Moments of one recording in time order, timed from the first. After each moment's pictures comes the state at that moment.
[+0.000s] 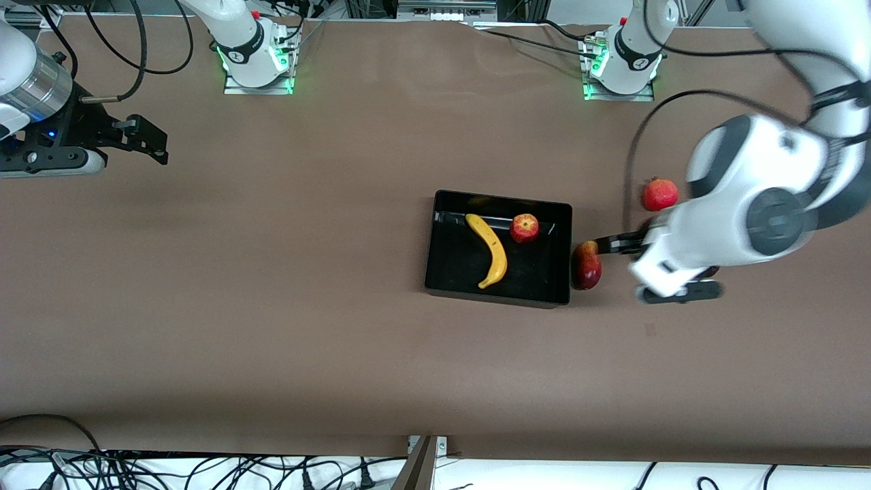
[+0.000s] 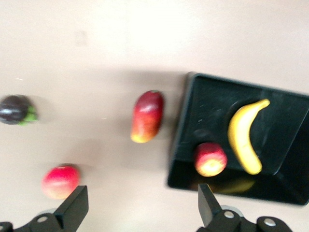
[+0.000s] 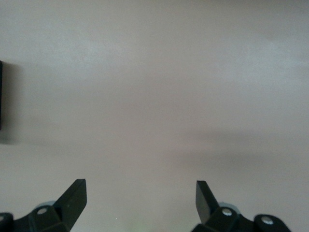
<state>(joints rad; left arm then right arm) 0.14 0.52 -0.47 -1.26 0.12 1.50 -0.36 0.18 -0.01 -0.05 -1.62 -0.02 1.58 0.06</state>
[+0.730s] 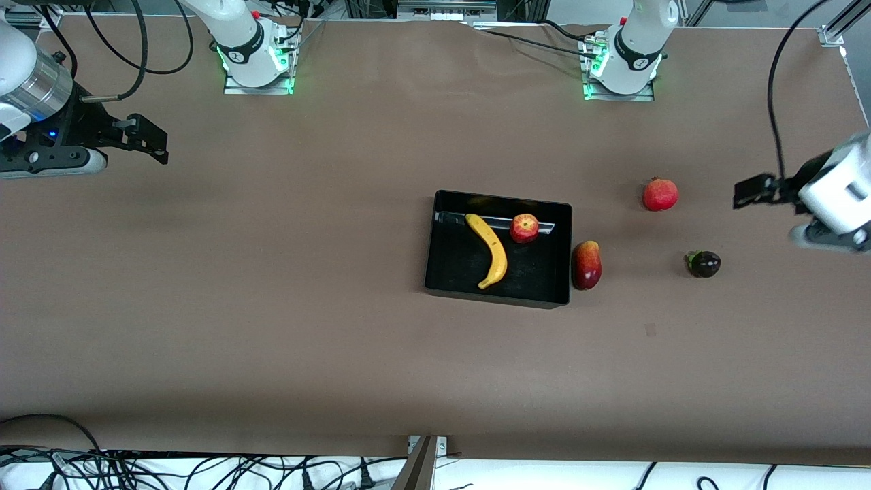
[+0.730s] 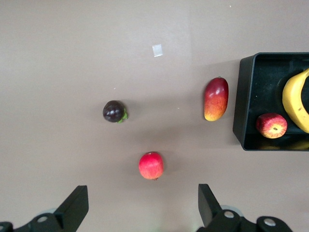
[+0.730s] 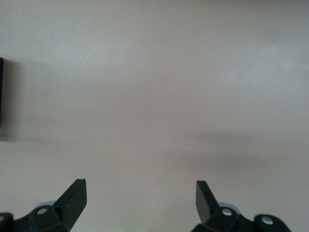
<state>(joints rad) 0.10 0.23 -0.15 -1.32 0.08 1.41 0.04 0.18 -0.01 -0.05 -1.62 -0.02 1.58 0.04</state>
